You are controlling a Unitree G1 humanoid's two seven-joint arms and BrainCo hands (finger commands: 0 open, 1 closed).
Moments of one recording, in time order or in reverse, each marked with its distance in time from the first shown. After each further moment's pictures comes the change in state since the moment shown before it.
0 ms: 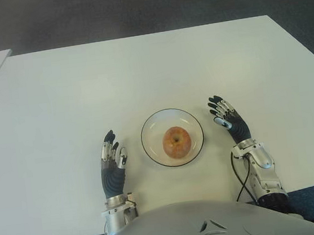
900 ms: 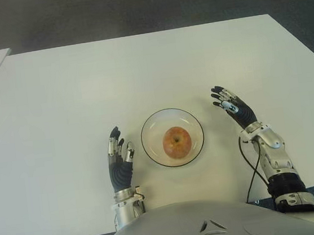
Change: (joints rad) left arm -0.040 -0.040 -0.071 -0.004 0.059 0.036 0.137; right arm -0.158 -0.150 -0.028 0.044 0.050 0.134 0.080
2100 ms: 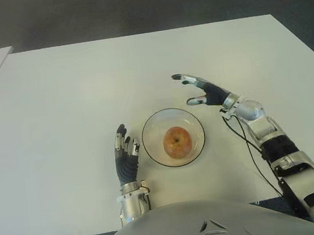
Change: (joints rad) left arm -0.032 -0.013 -0.084 -0.047 -0.015 0.171 0.050; right arm -0.390 -0.191 0.432 0.056 -0.582 -0.410 -0.123
